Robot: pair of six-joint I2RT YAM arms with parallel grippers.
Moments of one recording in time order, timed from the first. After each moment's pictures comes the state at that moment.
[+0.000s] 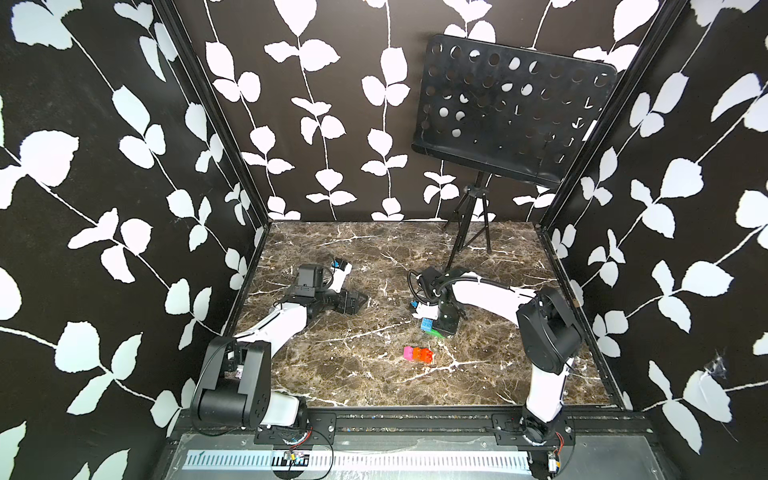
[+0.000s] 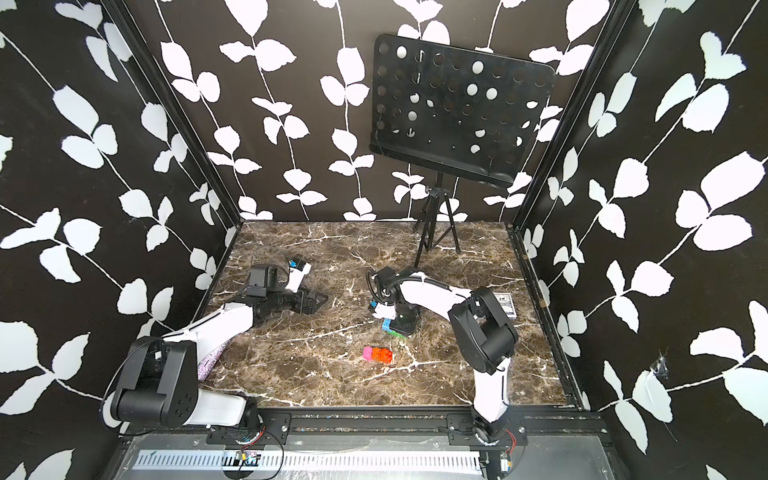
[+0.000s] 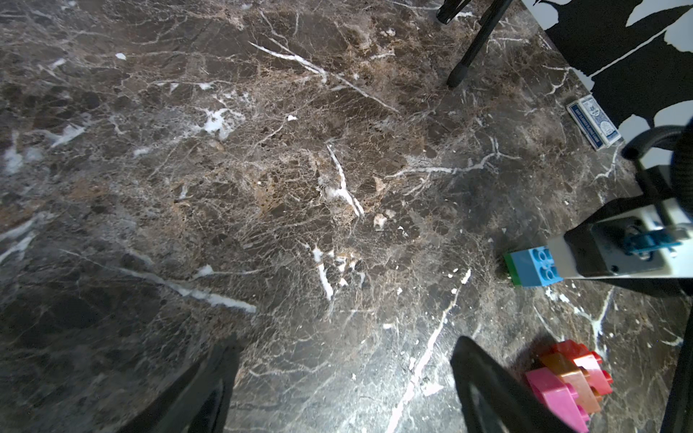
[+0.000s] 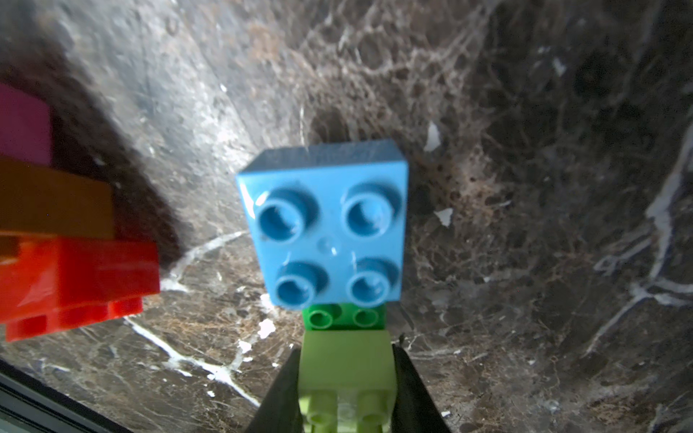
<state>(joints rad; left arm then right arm) -0.18 1.41 0.72 -0.12 0.54 0.05 0.70 1.91 1.36 -1.08 0.06 -0.52</state>
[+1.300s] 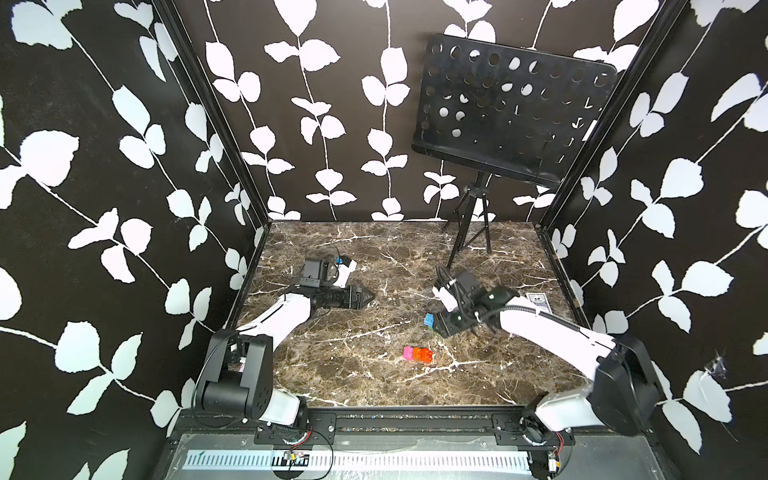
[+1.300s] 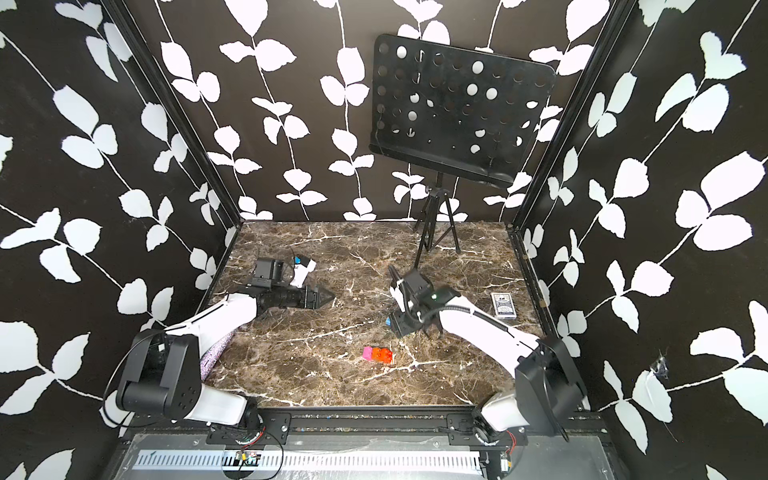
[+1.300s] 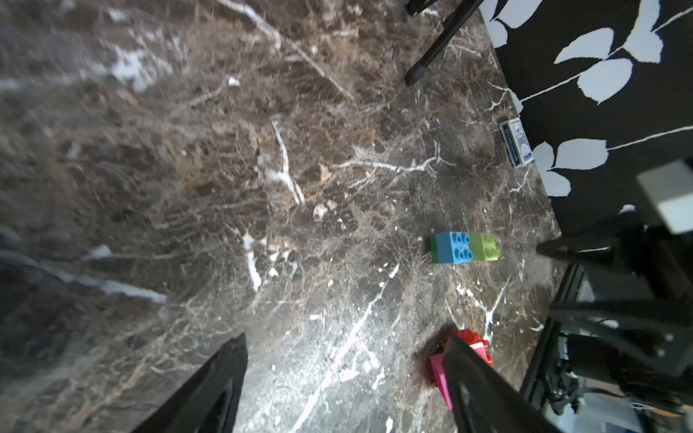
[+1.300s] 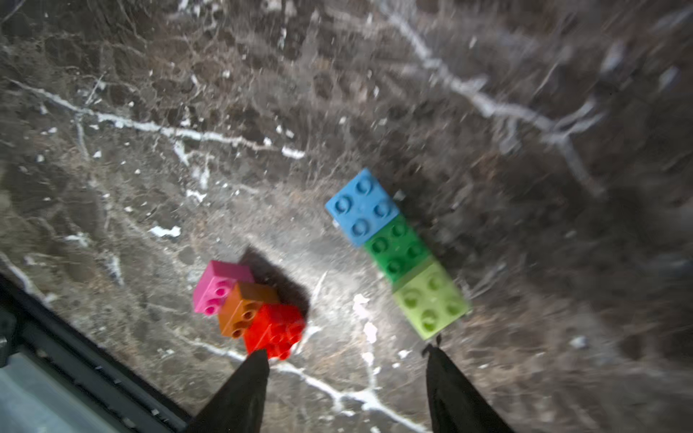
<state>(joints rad) -0.21 1.47 0.80 -0.26 0.67 -0.16 0.72 1.39 0.92 -0.64 -0.14 0.38</state>
